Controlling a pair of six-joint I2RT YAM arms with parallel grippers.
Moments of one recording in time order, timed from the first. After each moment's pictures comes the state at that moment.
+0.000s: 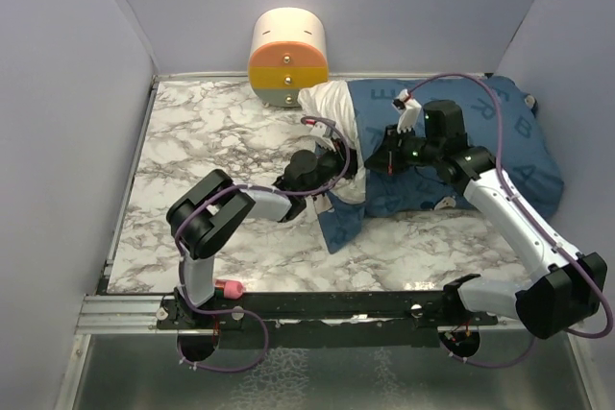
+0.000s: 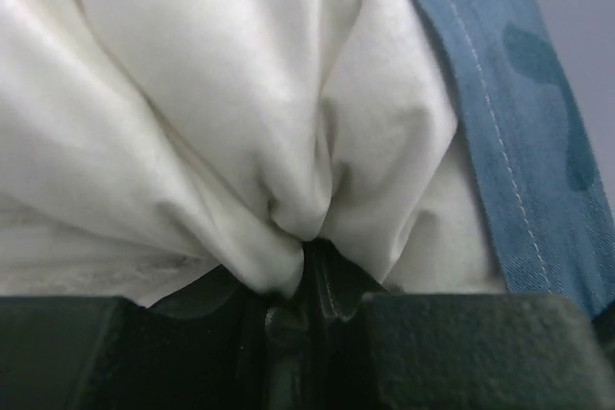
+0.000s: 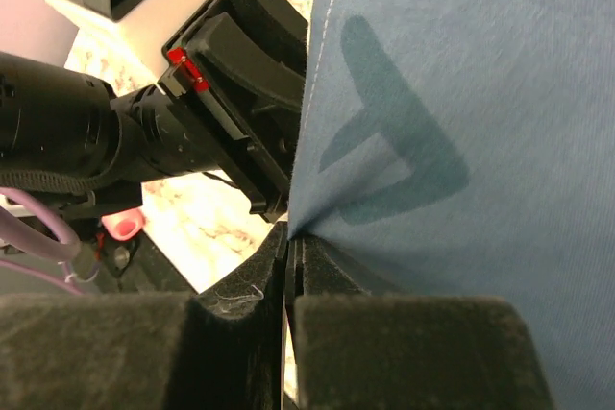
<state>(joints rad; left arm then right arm) -0.78 1.89 0.95 1.01 0.12 -0.67 0.39 1.23 1.14 -0.47 -0.48 0.26</state>
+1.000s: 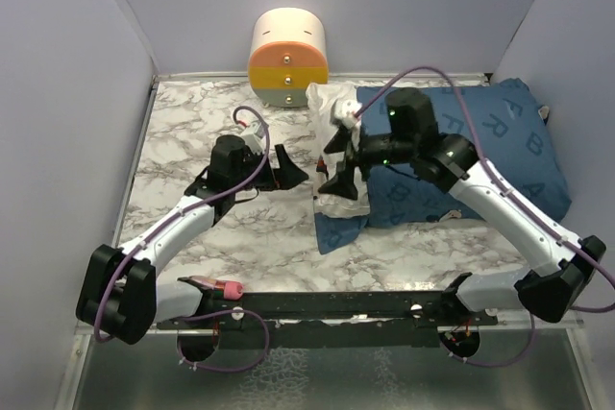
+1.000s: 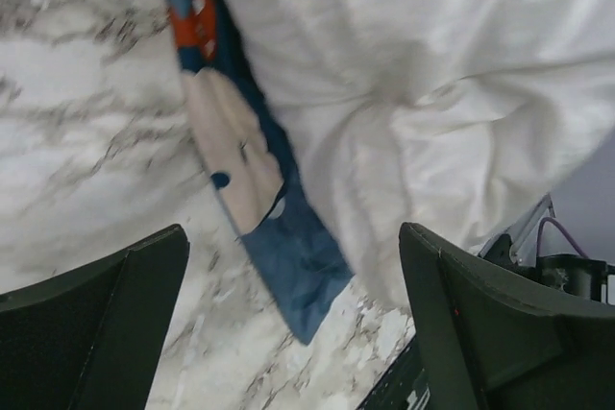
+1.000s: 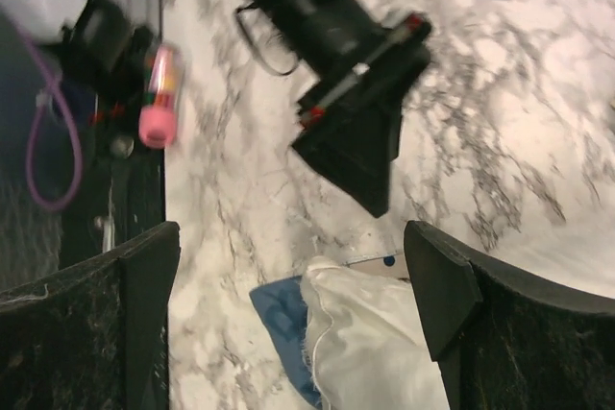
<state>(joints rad) -0.43 1.23 0.74 0.08 0.45 -0.59 0.65 1.31 1.41 -0.53 -0.67 -0.24</state>
